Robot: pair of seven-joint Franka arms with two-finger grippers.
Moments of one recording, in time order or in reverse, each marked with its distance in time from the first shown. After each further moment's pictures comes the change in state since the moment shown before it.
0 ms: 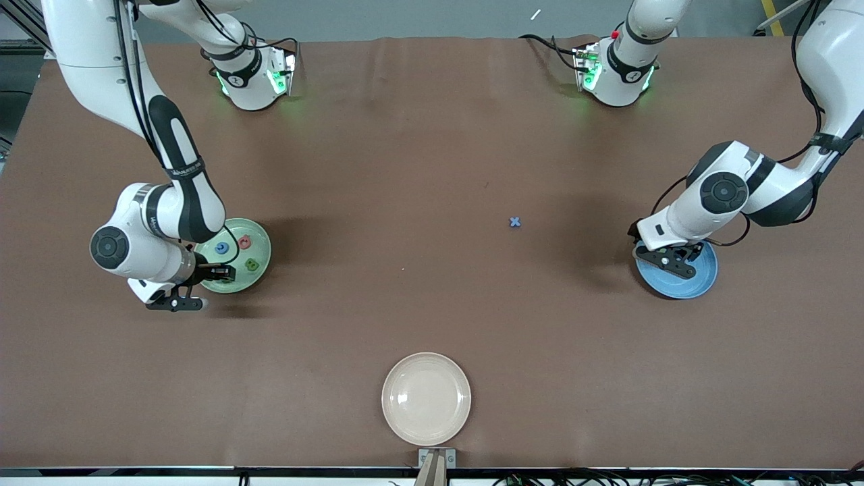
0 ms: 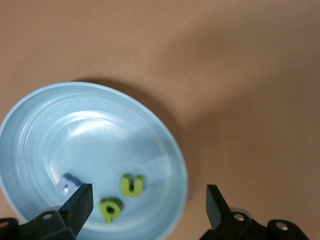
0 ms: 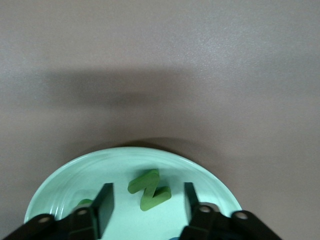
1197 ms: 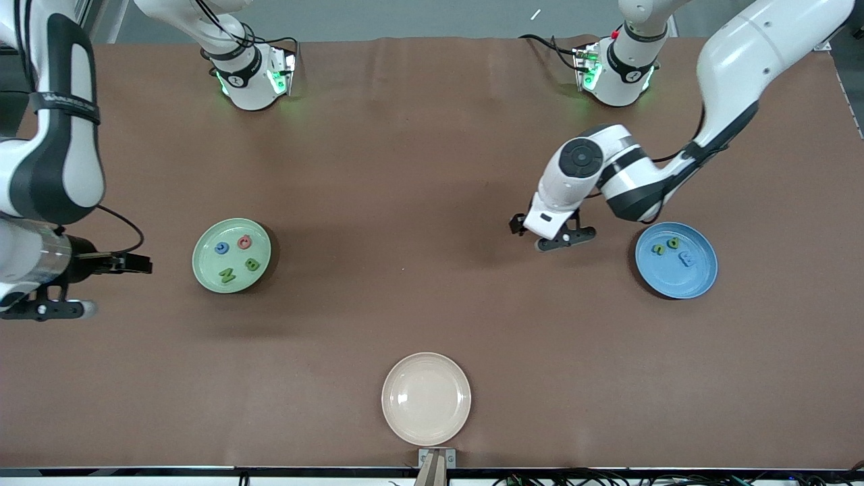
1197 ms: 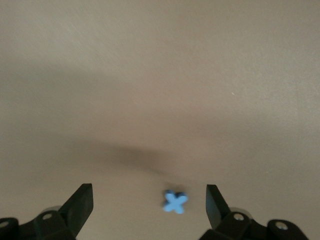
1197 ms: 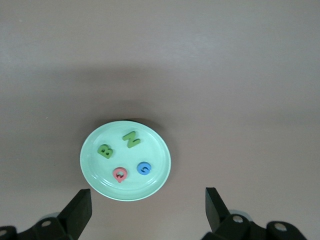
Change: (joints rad) left arm -0.556 0.013 0.111 0.045 -0.128 0.186 -1.151; right arm -0.075 -0.107 -0.042 0.545 -0.135 -0.678 0.002
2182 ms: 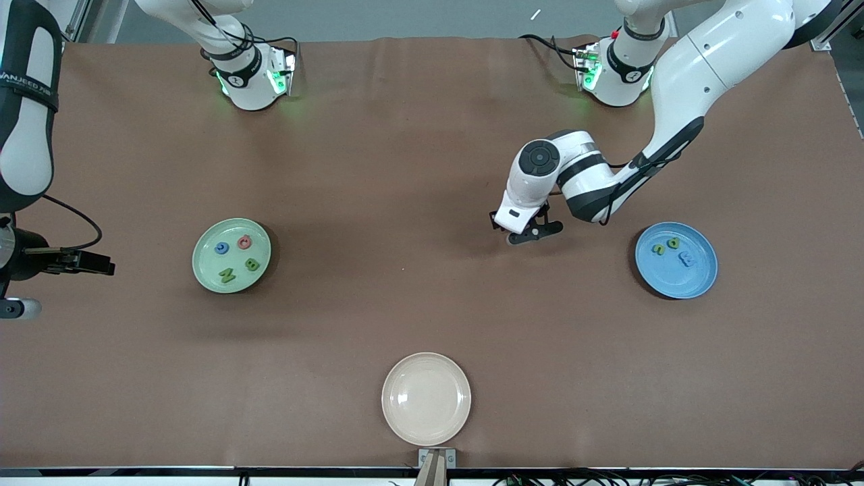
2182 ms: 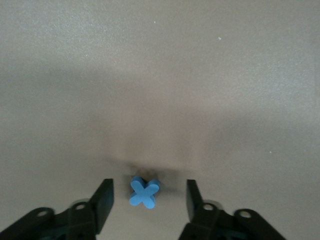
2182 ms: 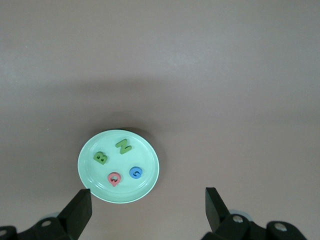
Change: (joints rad) left arm -0.217 0.008 0.167 0.001 0.008 0.081 -0.058; right arm -0.041 0.007 0.018 0.114 -0.004 -0.051 -0.006
